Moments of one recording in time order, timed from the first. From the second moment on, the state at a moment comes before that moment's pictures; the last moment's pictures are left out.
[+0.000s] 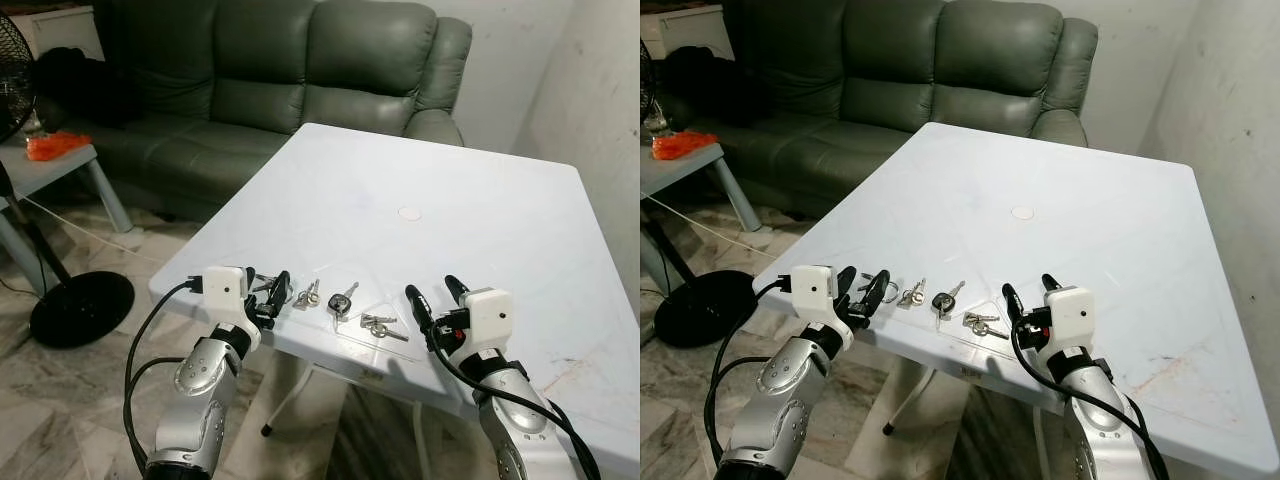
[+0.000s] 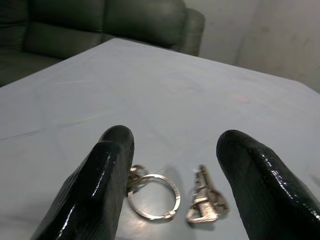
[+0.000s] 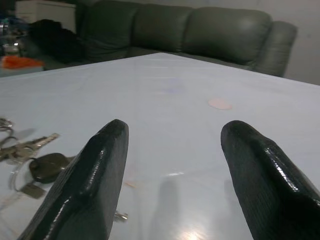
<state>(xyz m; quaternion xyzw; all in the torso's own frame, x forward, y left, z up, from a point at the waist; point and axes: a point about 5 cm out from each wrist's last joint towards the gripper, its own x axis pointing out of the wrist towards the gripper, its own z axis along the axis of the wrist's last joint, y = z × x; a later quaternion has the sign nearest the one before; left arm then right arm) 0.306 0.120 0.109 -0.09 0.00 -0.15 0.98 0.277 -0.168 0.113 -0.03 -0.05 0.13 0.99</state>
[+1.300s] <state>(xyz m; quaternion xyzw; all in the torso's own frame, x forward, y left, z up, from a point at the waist) 0.306 0.113 0.108 -0.11 0.01 -0.15 0.98 0.275 -0.172 0.112 -0.03 -0.04 0.12 0.99</state>
